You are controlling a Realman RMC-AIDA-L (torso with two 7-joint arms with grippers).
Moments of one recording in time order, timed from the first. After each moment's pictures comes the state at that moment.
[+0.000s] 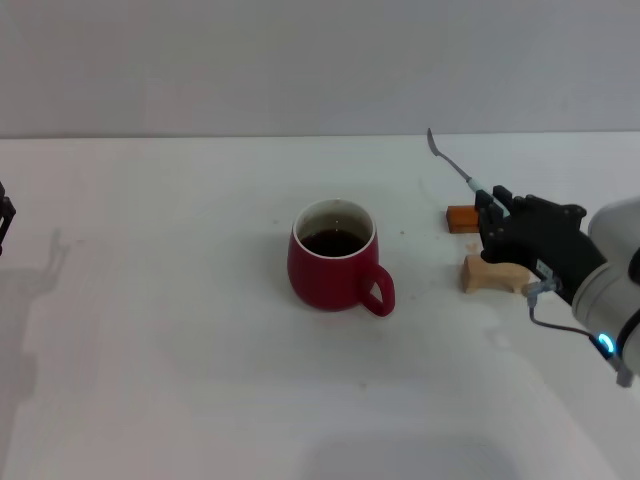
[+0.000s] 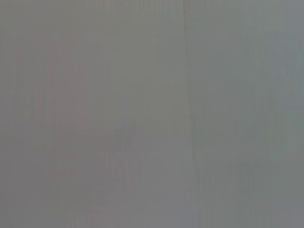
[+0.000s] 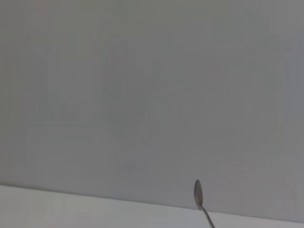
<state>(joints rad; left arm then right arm) -0.29 -2.06 -1.01 -0.23 2.25 1.20 0.02 -0.03 2.07 1.12 1.42 -2.31 0.02 -0.55</state>
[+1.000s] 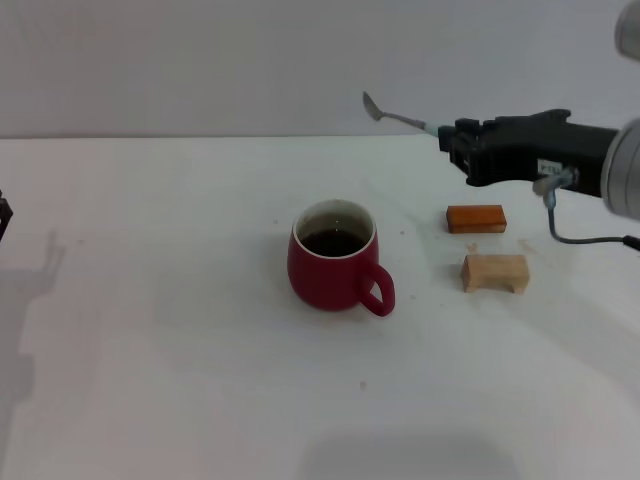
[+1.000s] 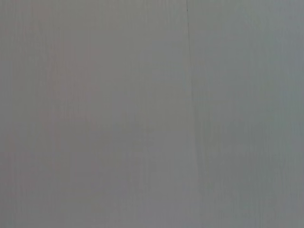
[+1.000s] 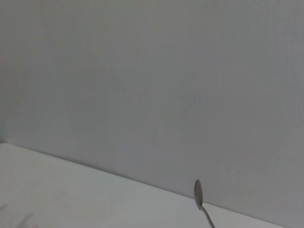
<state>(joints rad) -0.29 -2.06 -1.01 -0.22 2.25 1.21 0.02 0.15 2.07 1.45 1.89 -2.48 0.91 -0.28</state>
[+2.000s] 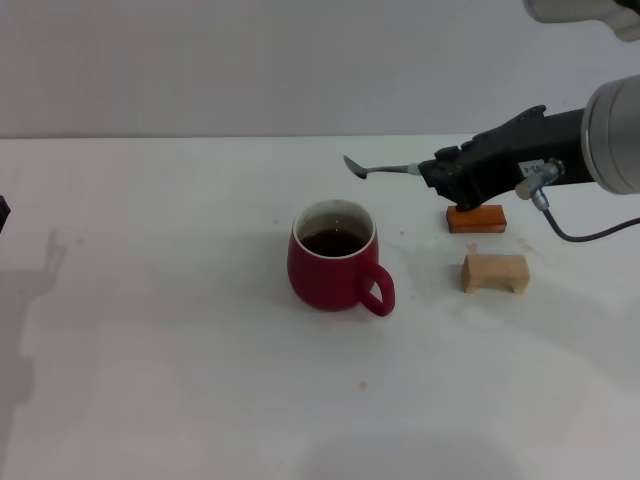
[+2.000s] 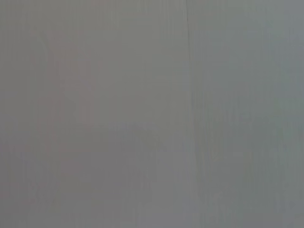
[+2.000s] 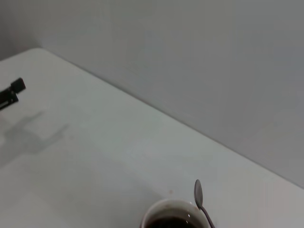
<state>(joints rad) -0.29 -2.06 -1.01 -0.23 2.25 1.22 0.01 0.46 2.07 1.53 2.03 -2.62 1.49 -0.16</state>
